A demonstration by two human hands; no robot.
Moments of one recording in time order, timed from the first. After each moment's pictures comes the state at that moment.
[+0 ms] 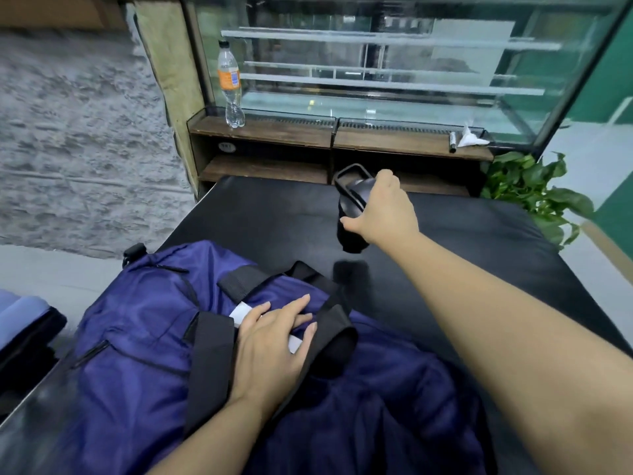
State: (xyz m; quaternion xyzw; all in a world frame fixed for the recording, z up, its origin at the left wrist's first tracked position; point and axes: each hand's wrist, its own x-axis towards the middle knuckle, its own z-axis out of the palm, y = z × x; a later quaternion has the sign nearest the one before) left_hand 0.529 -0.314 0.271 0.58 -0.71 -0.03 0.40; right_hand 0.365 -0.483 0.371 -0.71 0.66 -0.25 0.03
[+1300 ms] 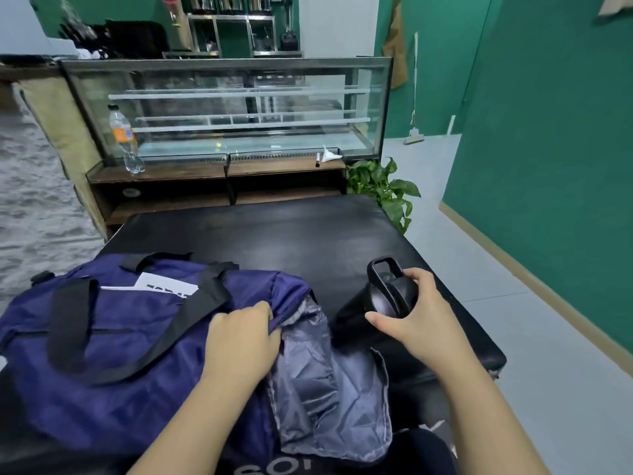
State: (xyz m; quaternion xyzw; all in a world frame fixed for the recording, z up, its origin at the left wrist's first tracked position) left_hand 0.423 -0.161 0.364 0.63 -0.77 0.01 0.11; right_hand 0.188 -0.104 0.371 -0.51 0.74 -0.39 0.21
